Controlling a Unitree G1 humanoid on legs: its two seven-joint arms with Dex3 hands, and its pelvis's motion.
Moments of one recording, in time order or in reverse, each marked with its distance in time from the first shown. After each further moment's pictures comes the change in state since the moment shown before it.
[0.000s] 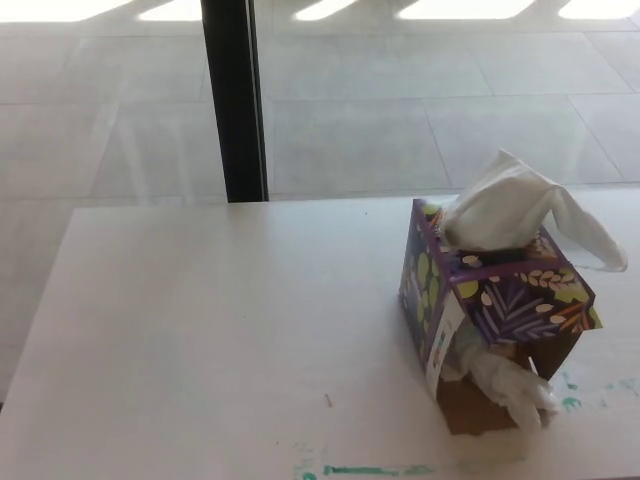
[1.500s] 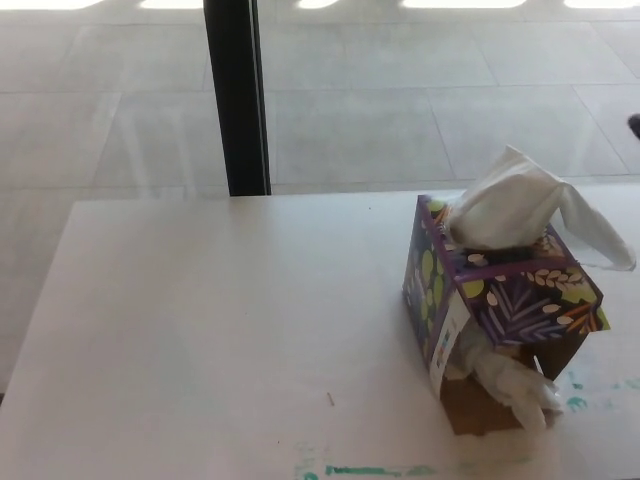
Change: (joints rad) left_arm 0.050 -0.005 0.011 0.022 -0.009 -0.001 -0.035; right_arm -0.860 -0.219 0.565 -0.865 -0.362 0.178 -0.029
